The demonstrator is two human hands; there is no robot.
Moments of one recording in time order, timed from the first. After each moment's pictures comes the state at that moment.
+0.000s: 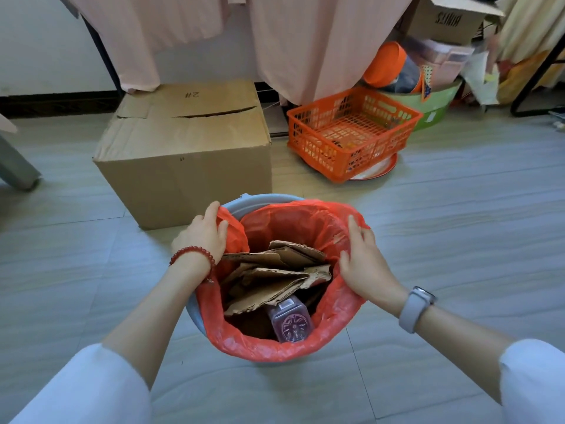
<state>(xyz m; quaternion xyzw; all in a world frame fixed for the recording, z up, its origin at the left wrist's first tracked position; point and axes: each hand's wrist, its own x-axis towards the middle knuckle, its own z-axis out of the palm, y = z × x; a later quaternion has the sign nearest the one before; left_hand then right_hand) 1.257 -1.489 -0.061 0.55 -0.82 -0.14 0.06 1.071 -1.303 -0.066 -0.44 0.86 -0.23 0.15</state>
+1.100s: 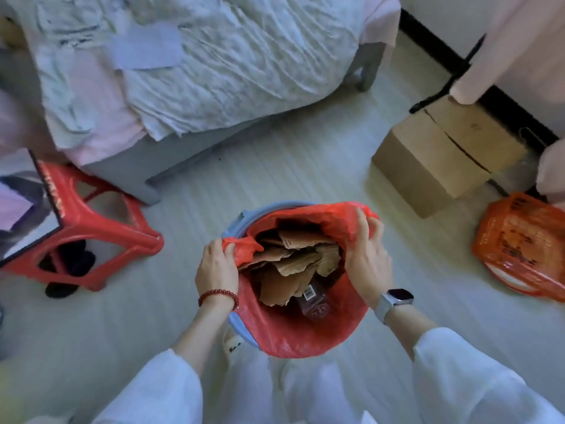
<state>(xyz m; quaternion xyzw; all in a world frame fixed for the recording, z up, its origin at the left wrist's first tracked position) 1.425 -0.983 0.420 0.94 -0.23 -0.11 0.20 1.230 -1.122 0.436 -0.81 0.52 -0.05 0.25</state>
